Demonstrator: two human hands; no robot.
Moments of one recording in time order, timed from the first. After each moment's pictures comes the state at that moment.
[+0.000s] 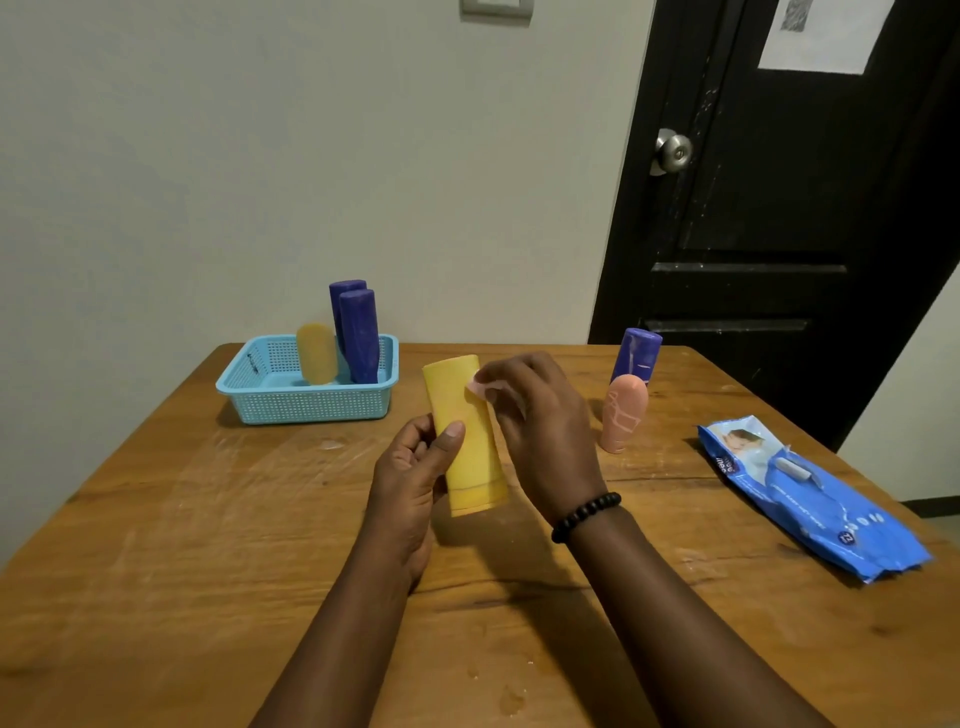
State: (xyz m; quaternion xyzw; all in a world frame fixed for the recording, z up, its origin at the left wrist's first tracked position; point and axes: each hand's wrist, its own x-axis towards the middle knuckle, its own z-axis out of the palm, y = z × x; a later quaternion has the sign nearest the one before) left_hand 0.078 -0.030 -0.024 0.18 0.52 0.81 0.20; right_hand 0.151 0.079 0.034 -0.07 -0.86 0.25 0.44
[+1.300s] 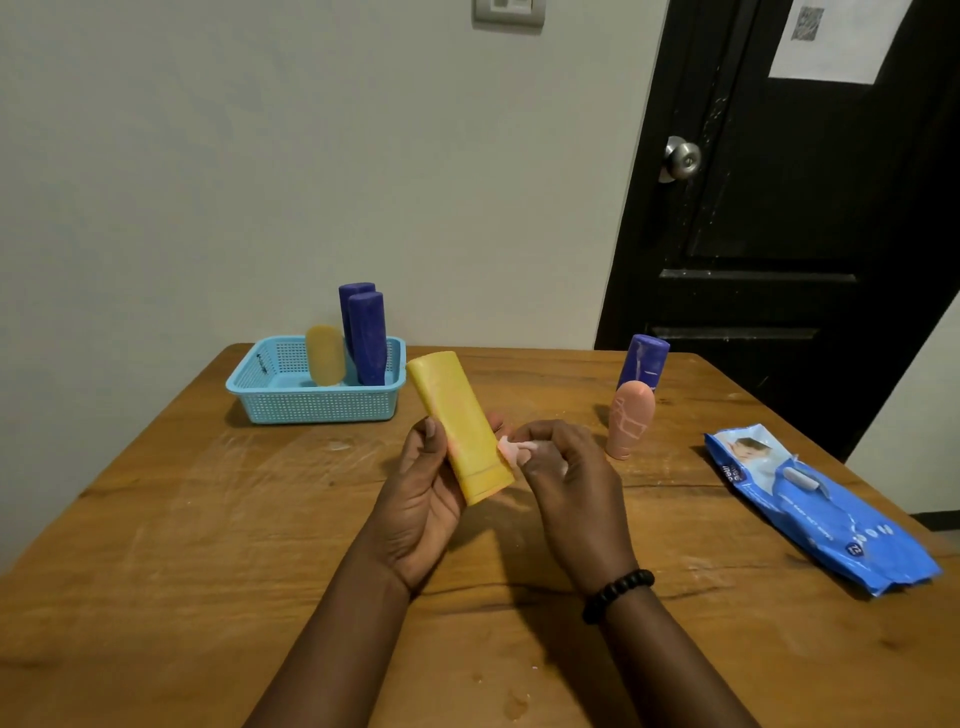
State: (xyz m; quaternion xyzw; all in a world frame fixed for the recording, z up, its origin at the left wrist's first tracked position) left_hand 0.089 -0.036 -0.012 0.16 0.29 0.88 0.34; right_hand 0.187 0.074 0.001 -0.16 -0.79 0.45 0.38
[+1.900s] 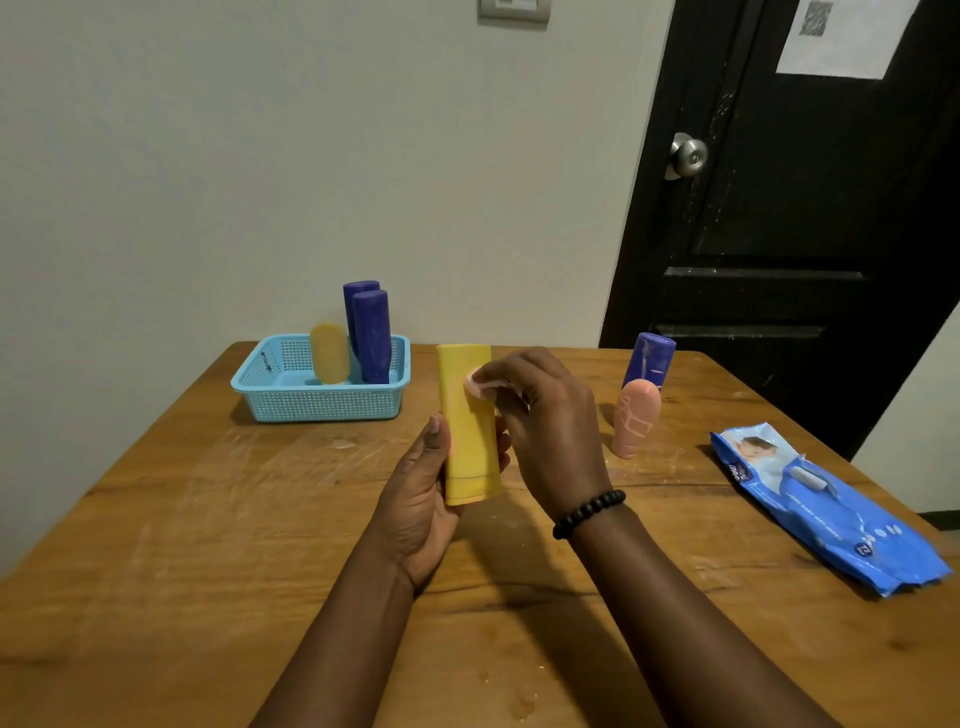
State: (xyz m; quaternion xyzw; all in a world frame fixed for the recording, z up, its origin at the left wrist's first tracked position) left_hand 0.087 -0.039 -0.012 0.17 0.33 0.87 0.32; right_hand 0.145 0.071 0.044 -0.04 -0.85 0.25 0.45
